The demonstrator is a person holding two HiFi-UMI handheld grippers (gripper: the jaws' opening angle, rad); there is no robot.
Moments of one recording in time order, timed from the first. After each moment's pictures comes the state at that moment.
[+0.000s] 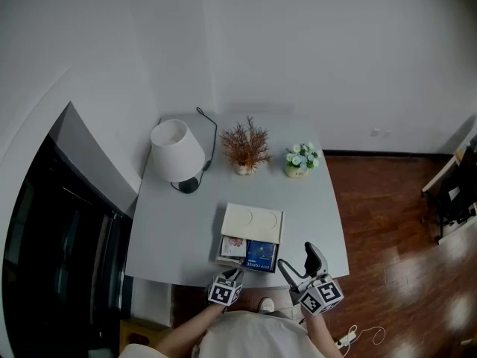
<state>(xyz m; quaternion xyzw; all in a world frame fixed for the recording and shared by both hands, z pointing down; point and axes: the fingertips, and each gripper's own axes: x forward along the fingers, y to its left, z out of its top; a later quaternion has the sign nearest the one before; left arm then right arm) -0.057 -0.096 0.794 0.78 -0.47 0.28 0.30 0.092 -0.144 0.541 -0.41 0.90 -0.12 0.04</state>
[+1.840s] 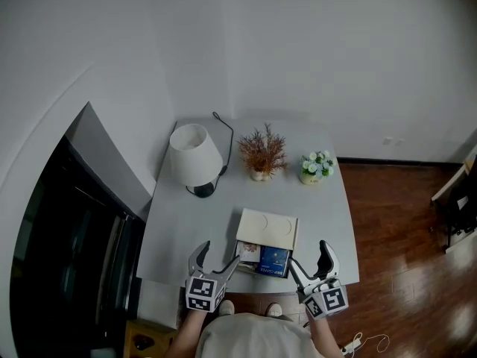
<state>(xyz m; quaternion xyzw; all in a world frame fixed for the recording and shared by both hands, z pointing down) -0.158 -0.139 0.574 0.80 -0.59 0.12 0.10 0.068 -0.154 0.493 -0.45 0.89 -0.02 0.06</state>
